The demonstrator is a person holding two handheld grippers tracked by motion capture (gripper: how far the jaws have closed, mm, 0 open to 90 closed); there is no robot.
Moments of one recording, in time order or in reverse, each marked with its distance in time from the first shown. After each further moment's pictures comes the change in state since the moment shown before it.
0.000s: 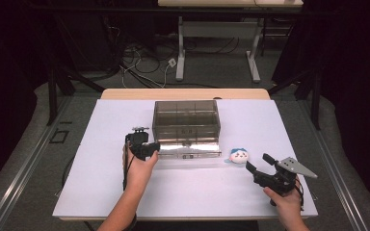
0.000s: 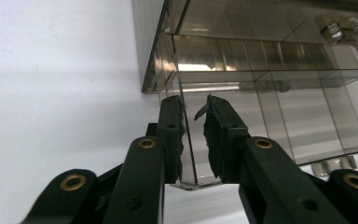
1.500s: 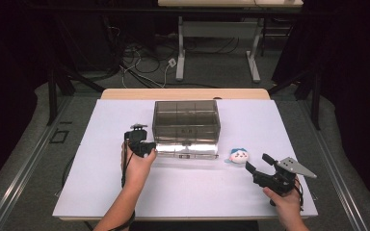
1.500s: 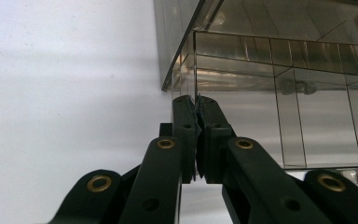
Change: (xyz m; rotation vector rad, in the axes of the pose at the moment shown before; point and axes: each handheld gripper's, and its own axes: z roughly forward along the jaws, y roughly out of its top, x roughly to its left) left arm 0.006 0.008 0.007 0.059 0.060 -0.035; right arm 0.001 0.000 0.001 0.002 0.003 -0.001
